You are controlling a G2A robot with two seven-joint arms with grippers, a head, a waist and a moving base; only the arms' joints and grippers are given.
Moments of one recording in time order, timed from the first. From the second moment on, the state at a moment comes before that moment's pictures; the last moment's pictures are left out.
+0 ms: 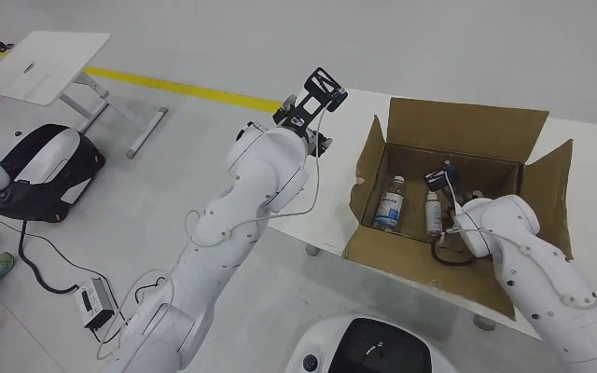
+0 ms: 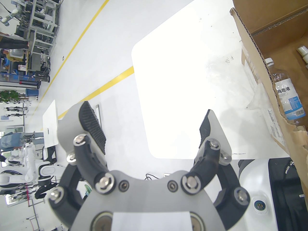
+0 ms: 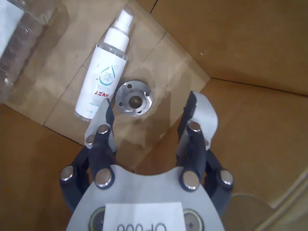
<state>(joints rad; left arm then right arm) 0.69 -1.24 -1.21 -1.86 1.53 -0.17 -1.30 -0.51 -1.21 0.72 -1.34 -1.20 0.06 1.21</state>
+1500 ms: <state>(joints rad) 0.69 -1.24 -1.21 -1.86 1.53 -0.17 -1.30 -1.19 -1.05 1.98 -2.03 -0.79 -0.27 1.01</state>
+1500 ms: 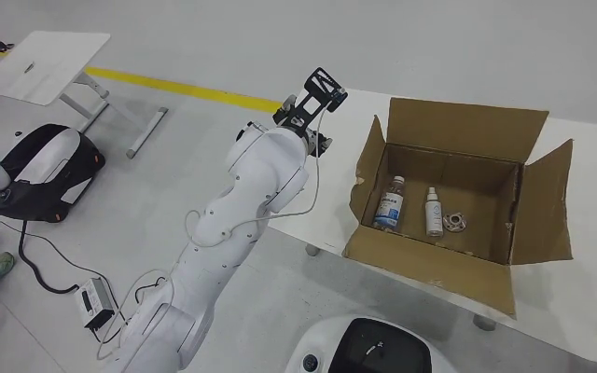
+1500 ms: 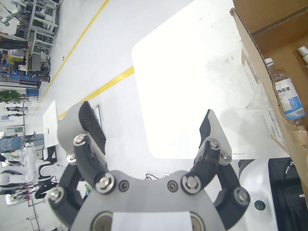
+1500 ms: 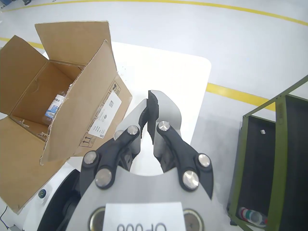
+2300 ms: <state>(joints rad) 0.69 -1.24 -1.21 -1.86 1.53 -0.17 -1.30 -1.27 -1.07 1.66 -1.85 -1.12 -0.39 0.29</state>
